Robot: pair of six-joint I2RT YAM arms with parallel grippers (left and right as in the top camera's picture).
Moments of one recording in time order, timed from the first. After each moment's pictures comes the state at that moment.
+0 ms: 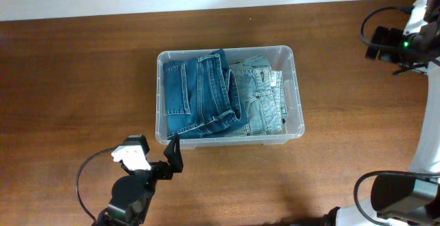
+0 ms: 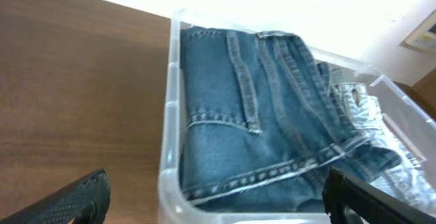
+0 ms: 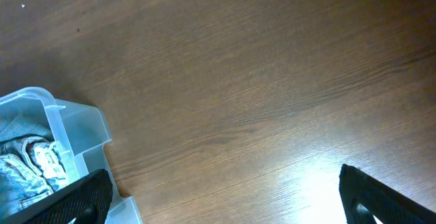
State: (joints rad) left arm -0.45 0.38 0.20 -0.10 -0.21 -0.43; right arm -0.34 1.70 1.98 -1.35 -0.01 0.05
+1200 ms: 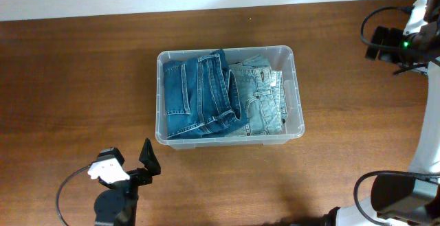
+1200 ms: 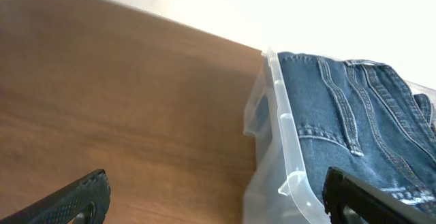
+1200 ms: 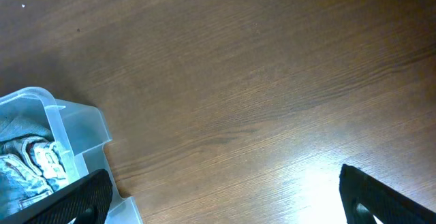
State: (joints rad) left arm -0.17 0.06 0.12 -0.29 -0.18 -0.35; right arm -0.34 1.70 1.98 -1.35 -0.01 0.05
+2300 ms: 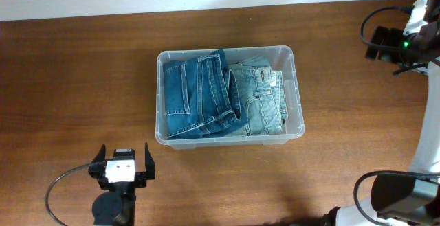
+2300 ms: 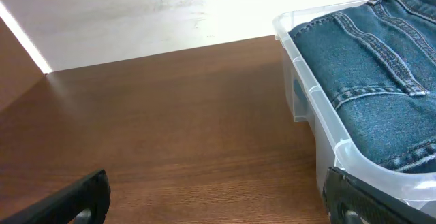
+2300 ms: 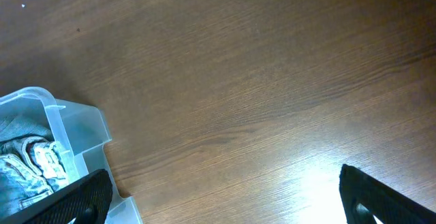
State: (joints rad) left arm -0.12 0.02 0.10 -0.29 -0.18 0.13; right arm -0.34 1.70 1.98 -1.35 -0.01 0.05
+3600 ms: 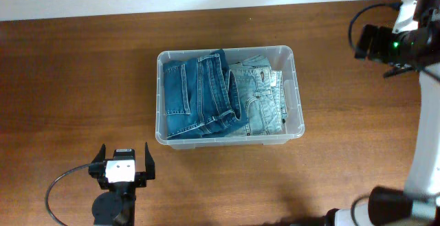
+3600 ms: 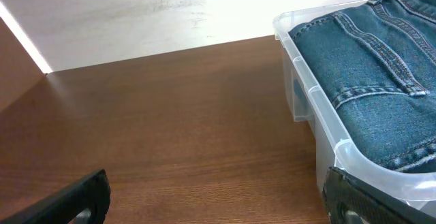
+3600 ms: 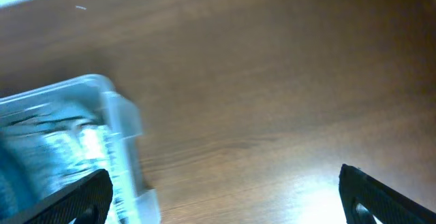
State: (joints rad) left arm -0.12 0.02 0.10 -0.29 -0.18 0.13; right arm -0.24 1.62 1.98 -1.35 -0.01 0.05
